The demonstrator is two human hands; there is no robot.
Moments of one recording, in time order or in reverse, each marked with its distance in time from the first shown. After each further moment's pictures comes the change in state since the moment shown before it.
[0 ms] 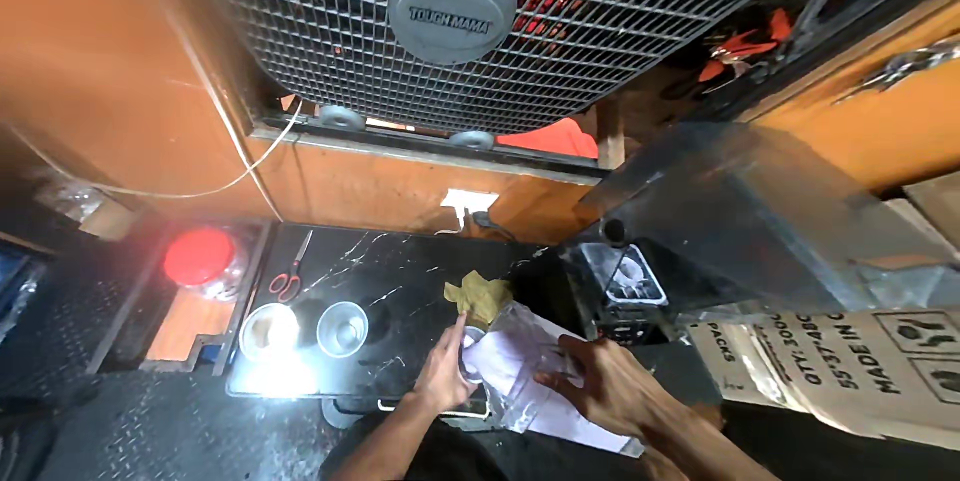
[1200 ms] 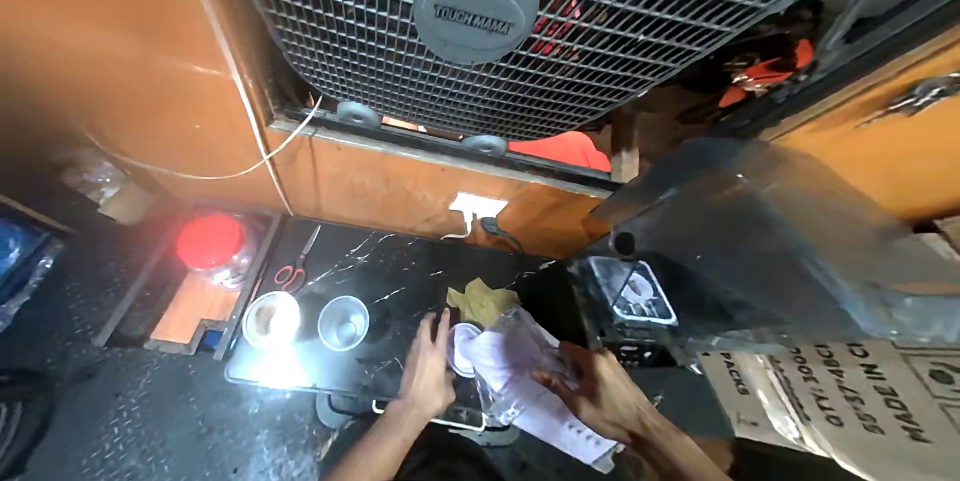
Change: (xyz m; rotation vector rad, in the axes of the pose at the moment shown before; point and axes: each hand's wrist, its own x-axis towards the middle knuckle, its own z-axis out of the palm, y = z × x) left_hand -0.010 0.040 -0.039 0.342 0.021 -0.280; right_hand 0.010 0.020 0.027 0.133 0.024 0.093
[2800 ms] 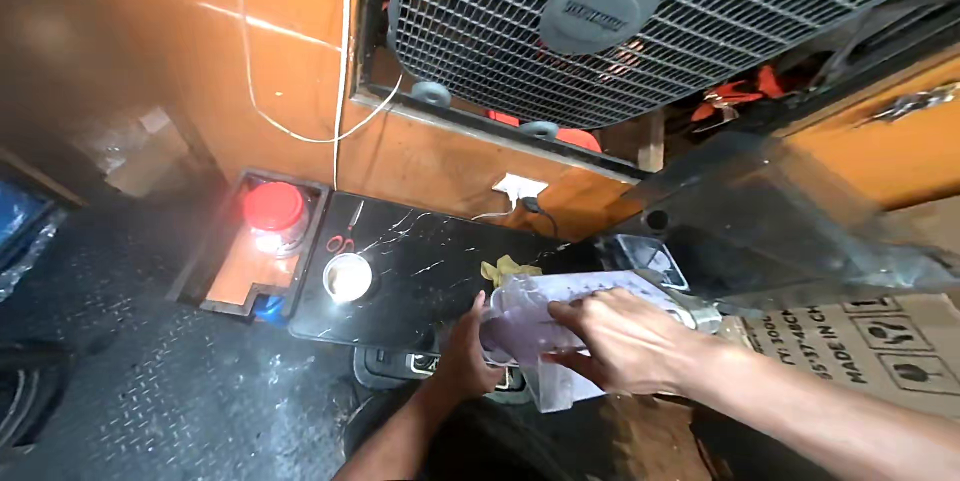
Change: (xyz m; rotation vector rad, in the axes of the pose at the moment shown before) left_hand -0.069 -0.068 -0.005 -0.601 0.287 0.474; right_hand -0.030 -0.241 -0.061 -0.656 -0.365 -0.332
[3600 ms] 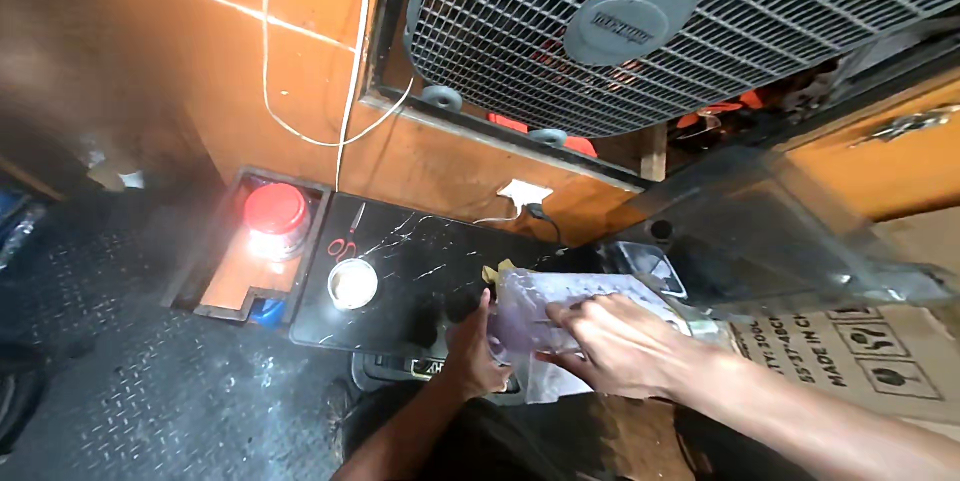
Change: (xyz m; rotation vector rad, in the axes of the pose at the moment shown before) left_hand 0.016 -0.002 -0.006 -0.044 0.017 -0.013; right_hand 0.022 -0.020 -0.017 -0.020 -0.061 0.058
